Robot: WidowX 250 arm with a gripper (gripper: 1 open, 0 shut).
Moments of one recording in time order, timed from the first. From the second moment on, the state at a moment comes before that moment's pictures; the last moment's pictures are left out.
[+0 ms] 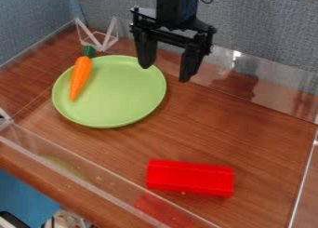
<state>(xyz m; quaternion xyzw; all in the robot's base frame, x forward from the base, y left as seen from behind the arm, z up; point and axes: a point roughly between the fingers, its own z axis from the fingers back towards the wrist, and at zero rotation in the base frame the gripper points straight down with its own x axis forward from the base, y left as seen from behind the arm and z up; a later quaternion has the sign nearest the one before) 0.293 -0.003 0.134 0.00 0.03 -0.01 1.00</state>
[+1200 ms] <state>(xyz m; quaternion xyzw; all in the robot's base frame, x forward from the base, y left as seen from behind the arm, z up) 0.209 -0.041 0.045 0.02 -0.01 -0.35 0.94</state>
